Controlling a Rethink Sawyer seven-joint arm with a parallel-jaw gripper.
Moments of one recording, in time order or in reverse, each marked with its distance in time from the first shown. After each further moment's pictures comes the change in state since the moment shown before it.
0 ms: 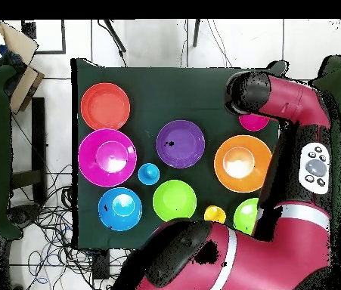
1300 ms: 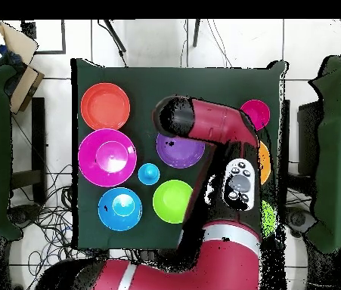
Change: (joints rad) arm 0.249 -0.160 -0.131 0.366 0.165 -0.204 0.051
